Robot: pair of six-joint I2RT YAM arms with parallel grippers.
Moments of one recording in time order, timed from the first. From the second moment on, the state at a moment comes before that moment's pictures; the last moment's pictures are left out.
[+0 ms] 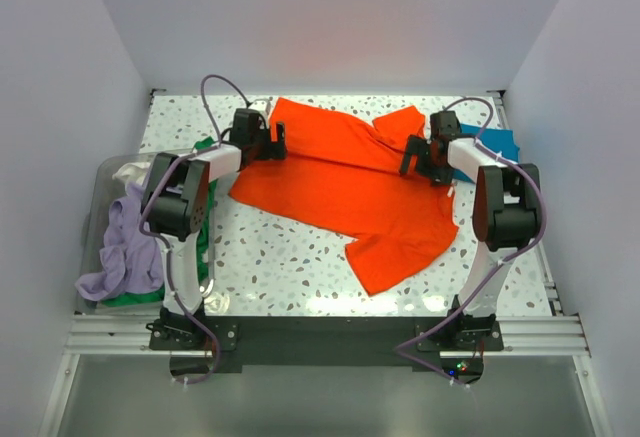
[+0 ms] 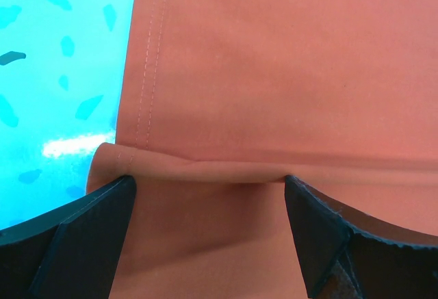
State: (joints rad) left arm -0.23 2.09 1.33 0.06 0.05 -0.23; right arm 0.06 1.95 1.32 -0.48 -0.02 0.36
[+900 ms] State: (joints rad) left arm -0.41 1.59 0.81 0.01 -0.55 -0.42; right arm 0.04 1.91 1.29 -0.49 -0.05 0.35
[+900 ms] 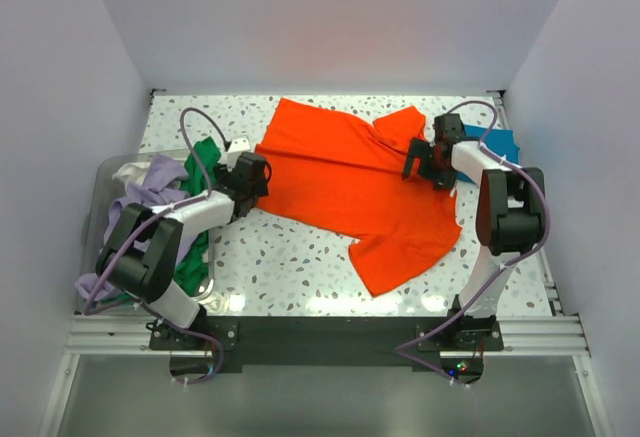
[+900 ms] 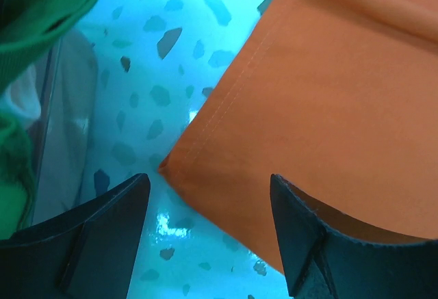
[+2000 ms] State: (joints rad) left arm -0.44 1.75 0.84 -0.01 -0.76 -0.52; right arm 0.04 1.87 1.23 -0.45 -0.10 0.34
